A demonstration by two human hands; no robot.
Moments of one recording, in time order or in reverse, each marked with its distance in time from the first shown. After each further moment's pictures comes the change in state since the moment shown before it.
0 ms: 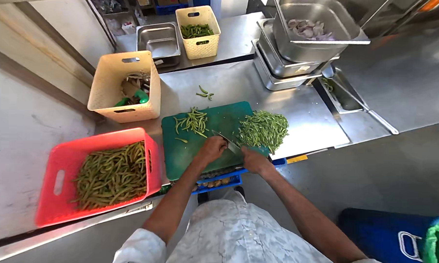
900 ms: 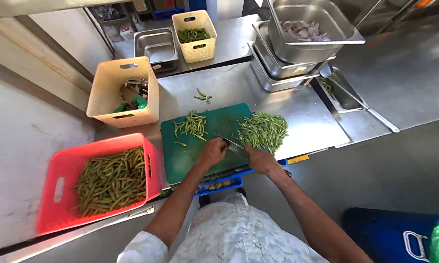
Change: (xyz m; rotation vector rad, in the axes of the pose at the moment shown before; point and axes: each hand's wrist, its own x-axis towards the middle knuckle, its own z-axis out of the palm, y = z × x) left_hand 0.006 0.009 0.009 -0.019 0.086 -0.091; right_hand -0.009 0.012 -0.018 -0.040 0.025 0.012
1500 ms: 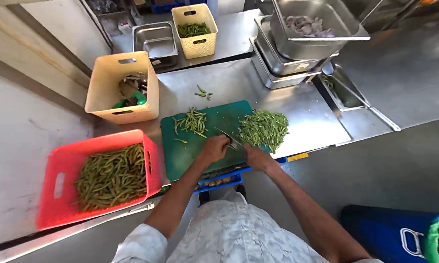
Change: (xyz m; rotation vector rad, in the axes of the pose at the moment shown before) left_hand 0.002 -0.004 0.002 0.036 0.021 0.155; right_hand 0.010 -0.001 0.011 0.084 -0.023 -0.020
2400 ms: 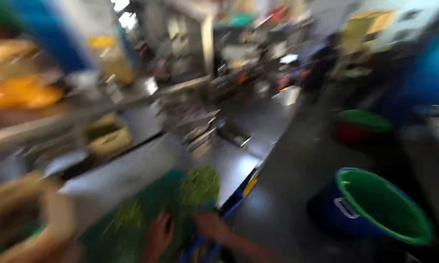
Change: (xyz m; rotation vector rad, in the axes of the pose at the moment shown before) left_hand -0.007 0.010 0.014 0.131 0.172 0.095; right_hand -0.044 0.017 0.044 0.188 0.322 -0.021
